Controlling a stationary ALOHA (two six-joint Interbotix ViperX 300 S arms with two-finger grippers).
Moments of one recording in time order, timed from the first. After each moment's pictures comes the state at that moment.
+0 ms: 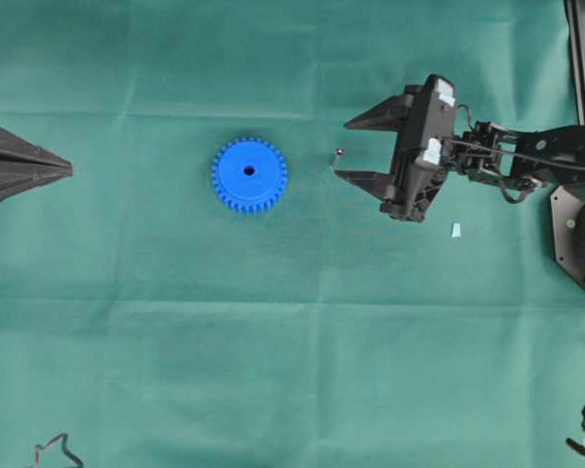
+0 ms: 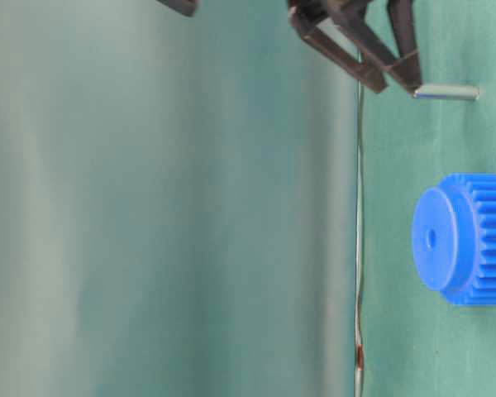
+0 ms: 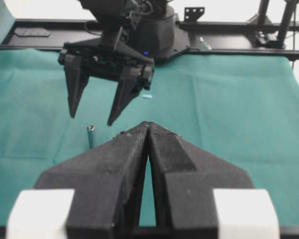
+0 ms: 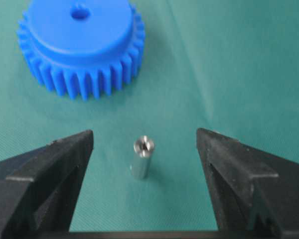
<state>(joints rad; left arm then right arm) -0.01 -0.97 1.16 0.01 -0.21 -0.01 -0.20 -0.03 1.06 0.14 -0.54 0.01</state>
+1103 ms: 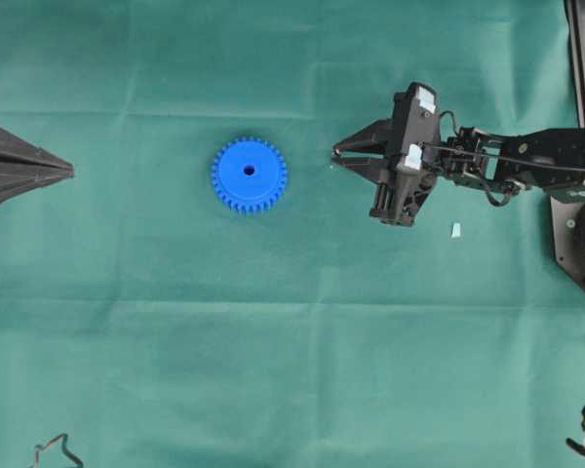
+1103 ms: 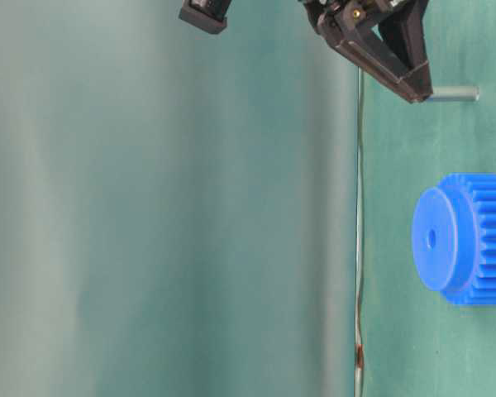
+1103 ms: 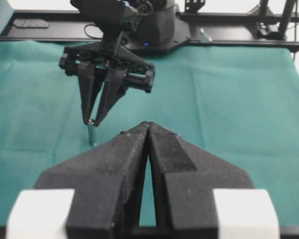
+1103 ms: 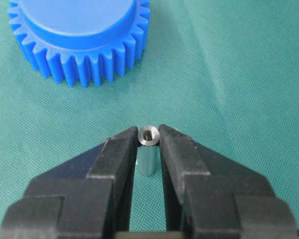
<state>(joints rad) -0.01 -0.97 1.16 0.01 -0.19 -0.01 -0.18 0.03 1.03 0.15 -0.51 0.00</state>
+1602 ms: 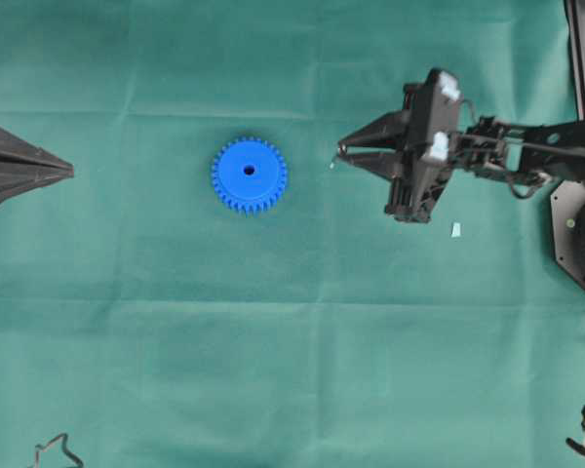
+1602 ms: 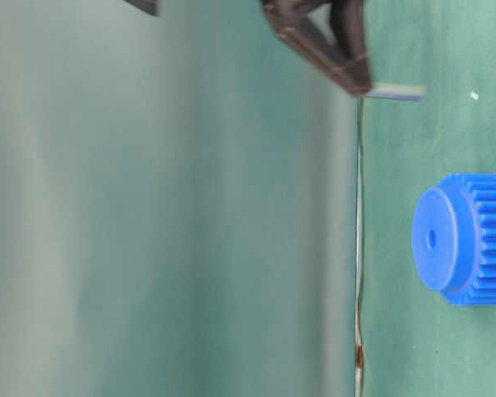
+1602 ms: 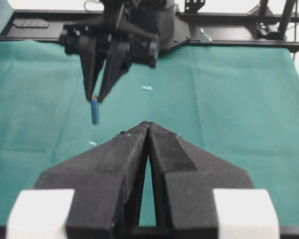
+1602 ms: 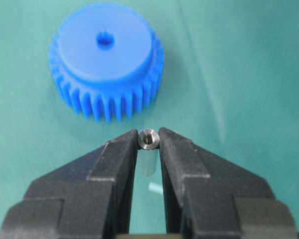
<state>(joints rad) -0.01 -0.97 1.16 0.01 -0.19 -0.01 -0.19 -0.19 1.03 0.15 -0.35 0.00</state>
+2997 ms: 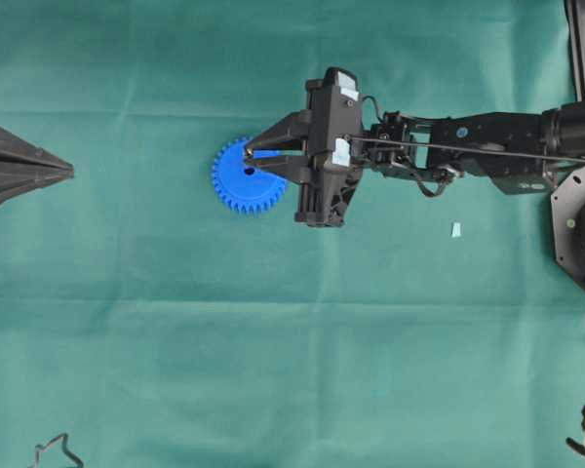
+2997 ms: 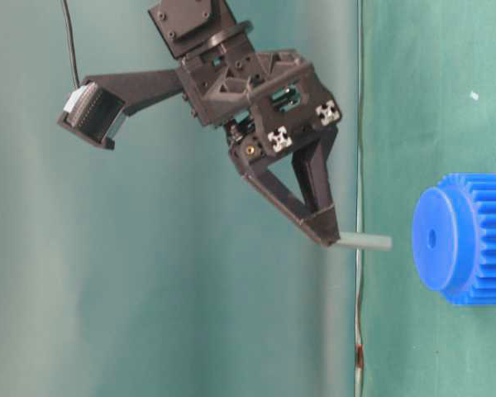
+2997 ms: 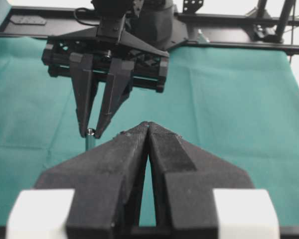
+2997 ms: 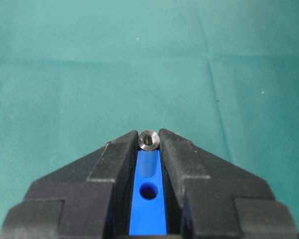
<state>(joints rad) -0.01 -0.97 1.16 0.01 -0.19 -0.04 -0.12 0.06 0.66 0.13 -0.25 -0.02</state>
